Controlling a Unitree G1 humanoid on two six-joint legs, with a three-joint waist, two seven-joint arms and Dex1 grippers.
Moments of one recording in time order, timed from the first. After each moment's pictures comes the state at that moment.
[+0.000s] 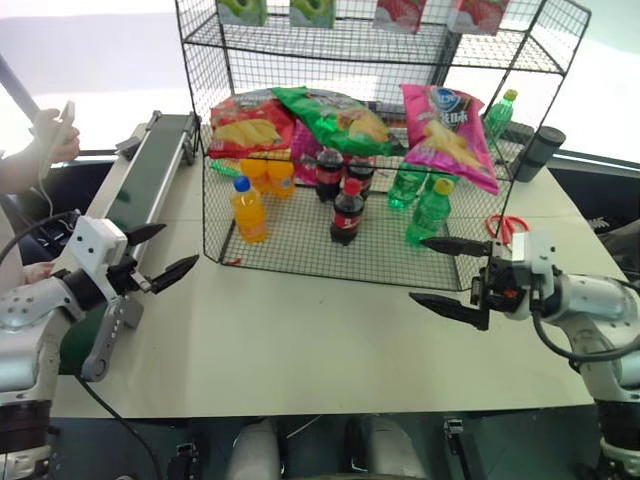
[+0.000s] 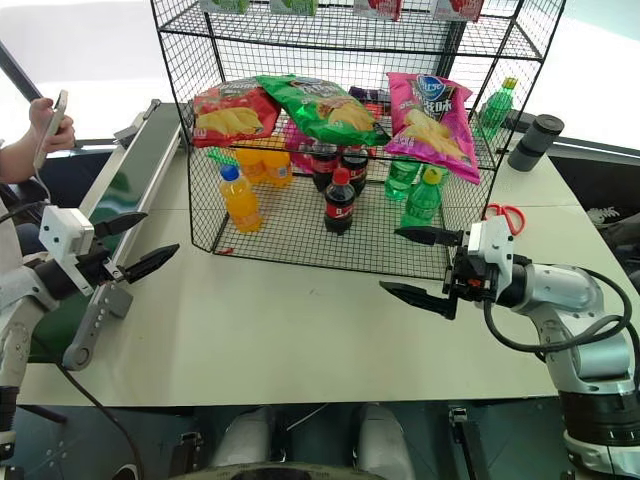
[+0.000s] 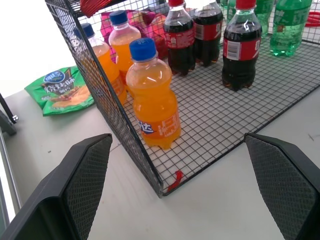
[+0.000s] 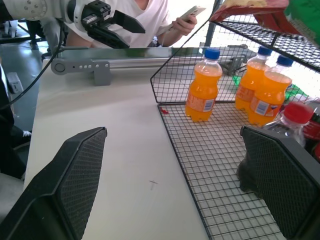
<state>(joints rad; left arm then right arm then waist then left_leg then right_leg) -0.10 0.77 0.34 -0.02 -0.46 0.17 -0.91 -0.14 -0.73 -0.20 -0.23 0.61 0.21 1.20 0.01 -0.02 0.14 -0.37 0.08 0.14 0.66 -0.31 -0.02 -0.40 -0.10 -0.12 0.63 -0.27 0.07</state>
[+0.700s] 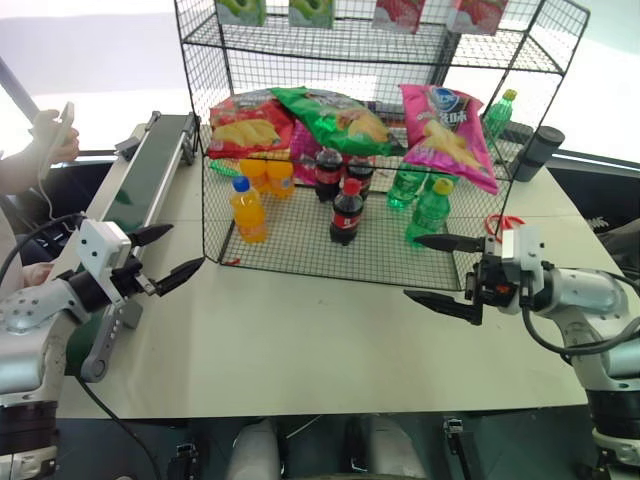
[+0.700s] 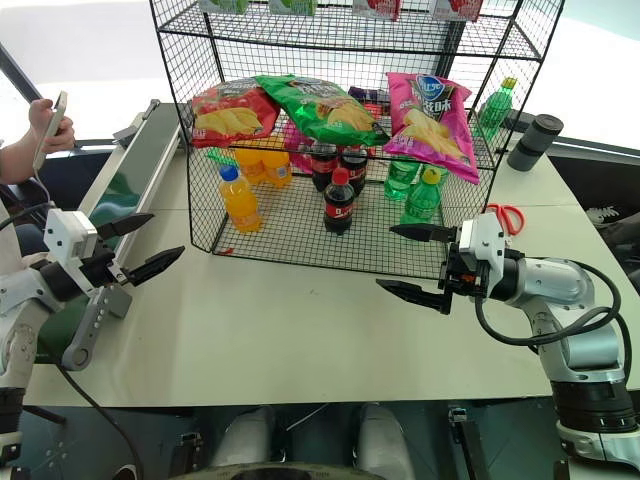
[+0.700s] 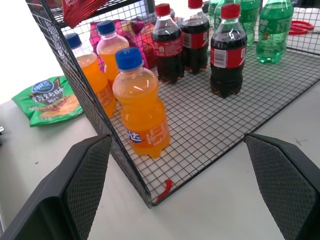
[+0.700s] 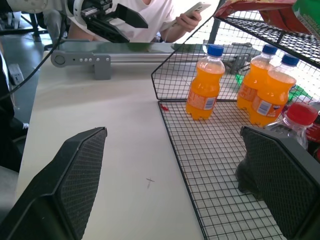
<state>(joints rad) -0.10 0.75 0.33 -0.01 -0.46 0.14 -0.96 -0.18 -0.73 -0.16 -0.19 0.57 0.17 1.21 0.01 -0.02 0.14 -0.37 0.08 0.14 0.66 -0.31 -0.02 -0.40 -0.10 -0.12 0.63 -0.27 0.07</state>
